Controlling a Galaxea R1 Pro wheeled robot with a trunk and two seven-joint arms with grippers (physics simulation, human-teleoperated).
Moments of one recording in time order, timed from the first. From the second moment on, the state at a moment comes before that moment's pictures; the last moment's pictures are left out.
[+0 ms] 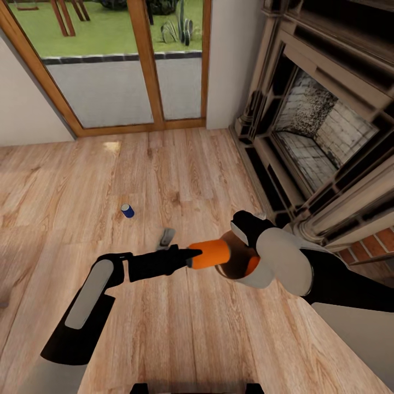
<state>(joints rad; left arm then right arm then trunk) -0.56 0.02 -0.21 -1.58 1.45 1.05 0.25 -1.40 0.17 -0.21 0.00 0.48 0.90 -0.46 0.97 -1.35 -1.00</state>
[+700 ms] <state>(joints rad) -0.56 -0.04 -0.22 -1.56 1.31 1.05 0.29 -1.40 0.17 -0.22 0.04 0.42 0.89 -0.45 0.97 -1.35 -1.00</state>
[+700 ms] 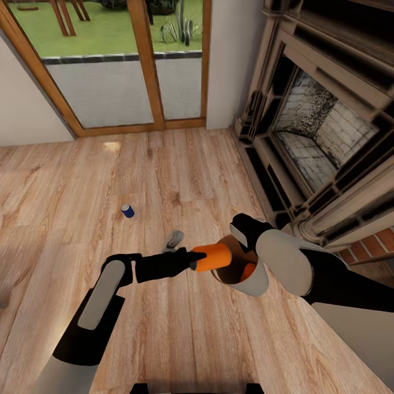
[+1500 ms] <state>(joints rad) -0.61 -0.09 -0.23 -1.44 1.19 0.99 0.29 -1.40 0.17 -0.21 0.05 0.41 0.90 -0.36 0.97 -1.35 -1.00</state>
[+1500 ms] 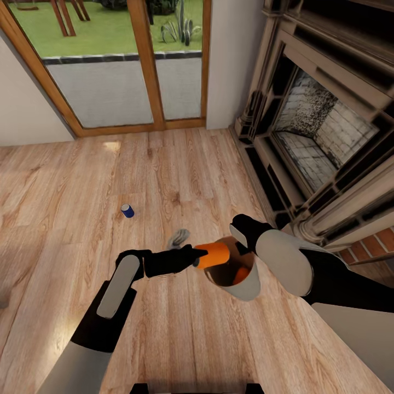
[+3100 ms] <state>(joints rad) -0.75 -0.15 -0.46 -1.06 1.15 0.69 0.31 -1.40 0.17 -0.21 0.05 0.40 0.90 -0.25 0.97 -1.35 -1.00</state>
